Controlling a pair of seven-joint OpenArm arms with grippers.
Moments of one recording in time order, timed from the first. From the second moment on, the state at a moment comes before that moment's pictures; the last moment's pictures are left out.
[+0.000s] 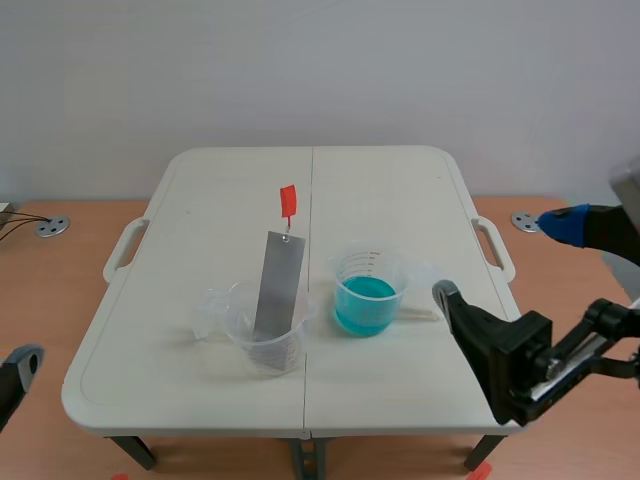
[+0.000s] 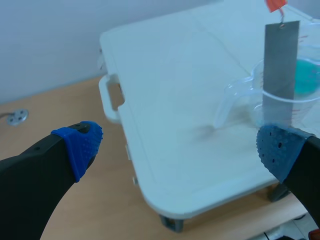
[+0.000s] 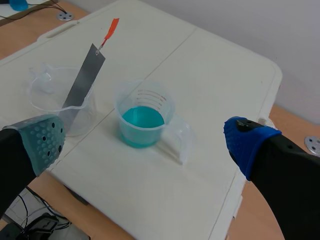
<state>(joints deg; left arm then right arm) 47.2 -20.6 -22.0 99.5 -7.3 -29.6 -27.5 -43.7 23.3 9.7 121.0 8.9 24.8 2.7</state>
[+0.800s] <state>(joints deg) 45.4 -15.6 -18.8 104.7 1.4 -30.0 -27.5 -49.5 23.3 11.1 122.2 10.0 23.8 4.0</state>
